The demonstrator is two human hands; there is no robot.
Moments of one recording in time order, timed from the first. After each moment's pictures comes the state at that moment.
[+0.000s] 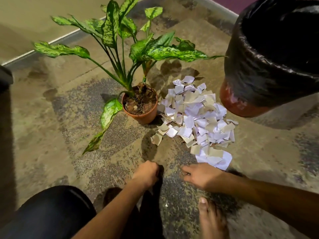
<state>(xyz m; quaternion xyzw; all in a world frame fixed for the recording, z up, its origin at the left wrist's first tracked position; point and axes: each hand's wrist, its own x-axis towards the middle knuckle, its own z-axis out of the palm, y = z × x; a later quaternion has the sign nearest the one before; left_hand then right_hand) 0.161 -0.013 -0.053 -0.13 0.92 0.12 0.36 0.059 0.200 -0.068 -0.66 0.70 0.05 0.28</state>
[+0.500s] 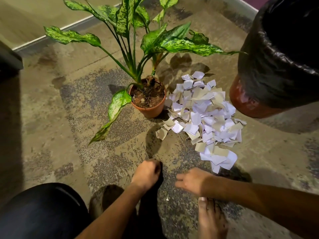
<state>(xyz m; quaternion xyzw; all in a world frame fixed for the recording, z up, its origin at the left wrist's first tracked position) 0.192 -0.008 -0.062 -0.20 0.93 0.24 0.21 0.090 0.173 -0.050 -0.70 0.63 0.07 0.33</state>
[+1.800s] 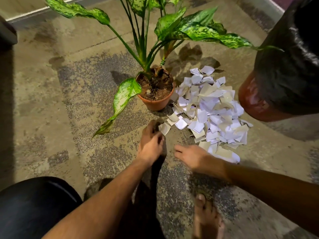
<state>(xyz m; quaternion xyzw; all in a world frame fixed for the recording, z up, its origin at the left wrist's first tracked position) 0.139 -0.032 -0.071 -0.30 0.87 0.37 0.09 0.046 0.136 -0.060 -0.65 0.71 0.02 0.26</state>
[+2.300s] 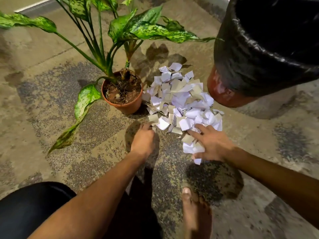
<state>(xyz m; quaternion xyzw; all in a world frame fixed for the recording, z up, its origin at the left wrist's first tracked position) 0.091 -0.002 -0.068 -0.16 0.96 0.21 0.13 -0.013 0.244 -0.044 -0.43 0.87 0.10 0.23</state>
